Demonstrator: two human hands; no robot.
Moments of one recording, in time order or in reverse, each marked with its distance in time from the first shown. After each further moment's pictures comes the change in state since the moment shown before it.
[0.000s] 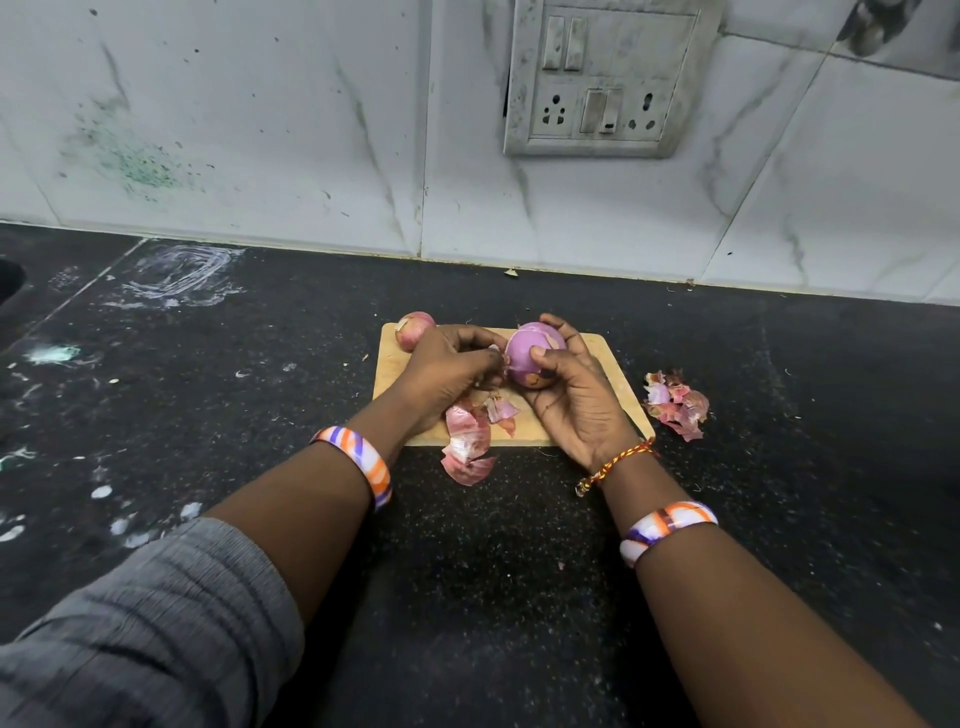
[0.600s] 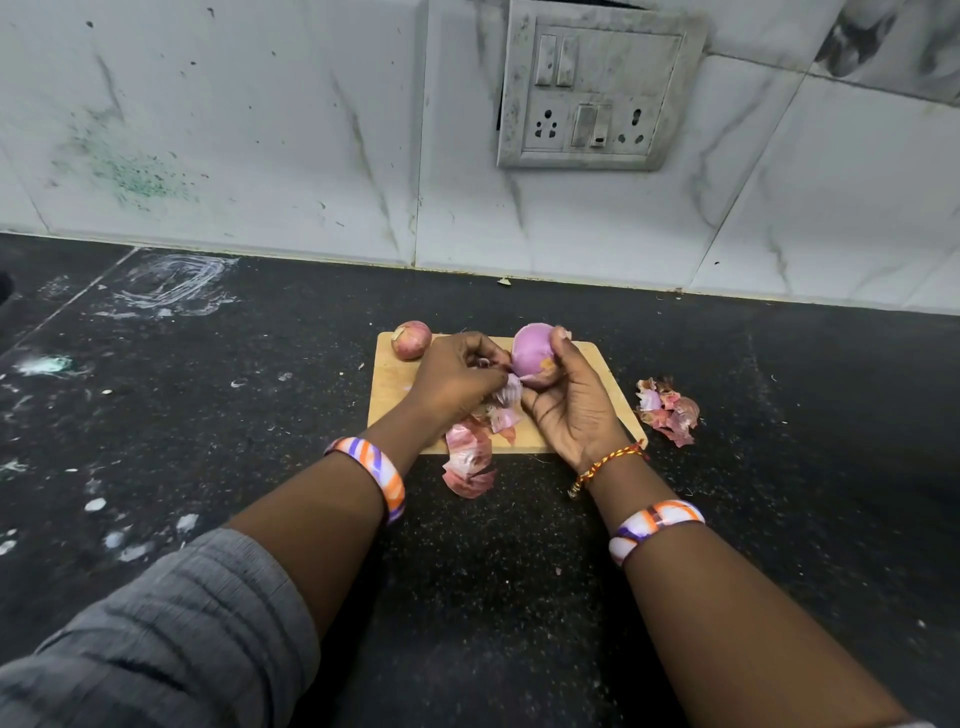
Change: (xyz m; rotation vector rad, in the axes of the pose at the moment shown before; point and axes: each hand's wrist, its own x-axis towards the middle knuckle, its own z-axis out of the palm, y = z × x) left_hand 0.004 -0.006 0.008 0.256 0.070 0.115; right_hand 0.010 0.003 -0.001 0.112 0.206 0.028
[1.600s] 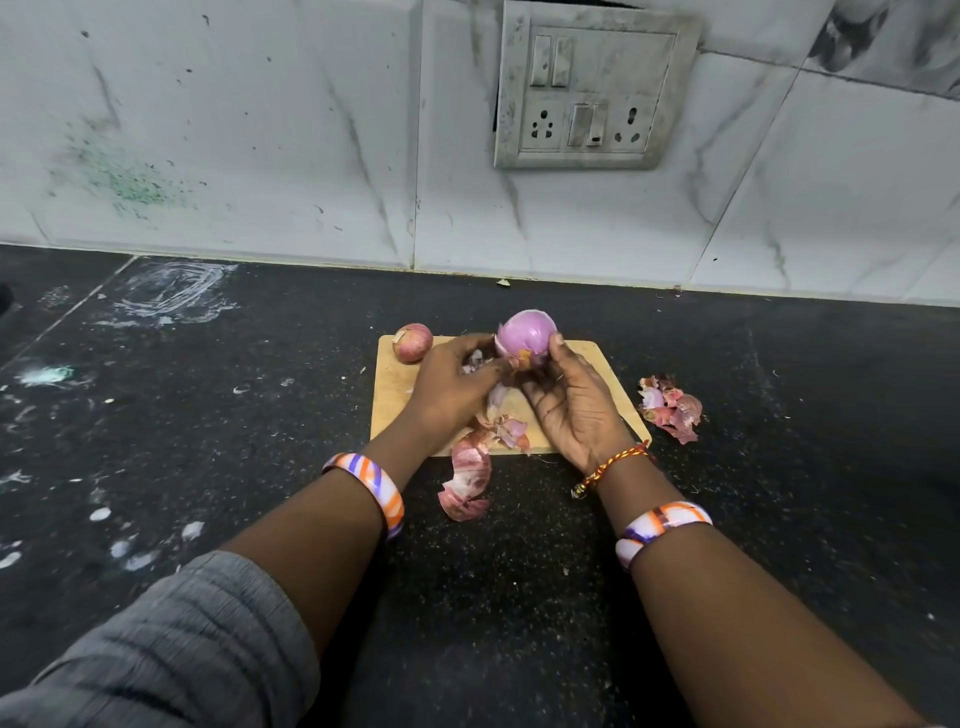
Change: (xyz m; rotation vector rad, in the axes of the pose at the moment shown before) left_hand -0.006 -0.006 0.000 -0.059 0.026 0.084; right_hand 0.005 0.002 -0.007 0.015 -0.024 -0.038
